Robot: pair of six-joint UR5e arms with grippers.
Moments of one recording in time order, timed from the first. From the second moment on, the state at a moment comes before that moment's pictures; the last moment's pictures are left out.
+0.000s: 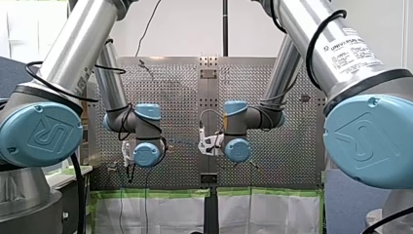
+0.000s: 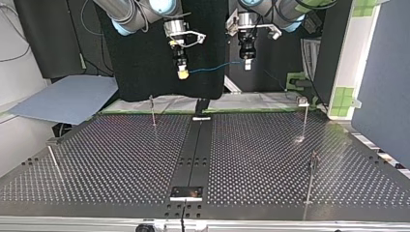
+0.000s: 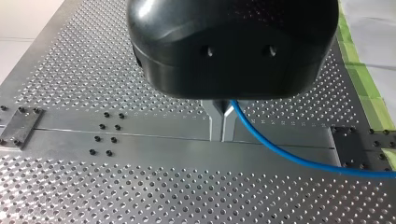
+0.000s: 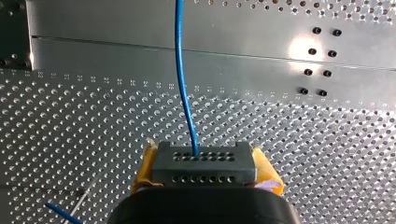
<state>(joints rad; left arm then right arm) -0.55 -1.99 -2.39 -1.89 -2.15 -1.63 2.37 -1.00 2.02 -1.04 1.83 1.47</state>
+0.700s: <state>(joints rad) -0.53 -2.05 -2.39 -1.89 -2.14 -1.62 2.38 -0.94 2.03 -1.02 1.83 1.47</state>
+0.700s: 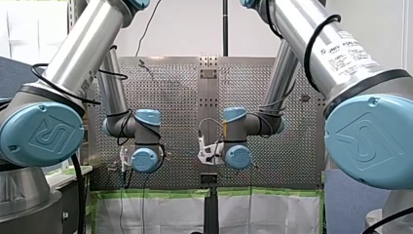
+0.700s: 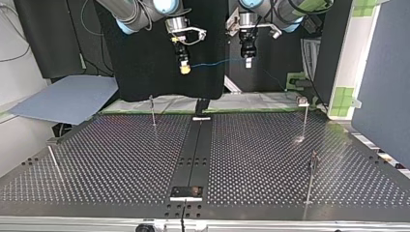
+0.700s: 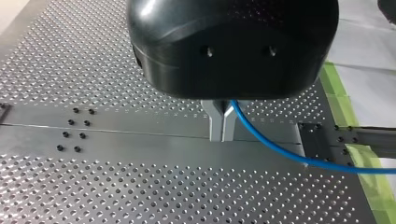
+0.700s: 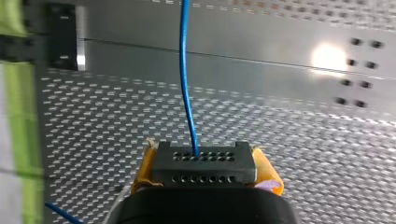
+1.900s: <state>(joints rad) -0.53 -2.06 -2.39 -1.89 -2.14 -1.62 2.38 -0.90 2.03 -1.01 1.83 1.47</state>
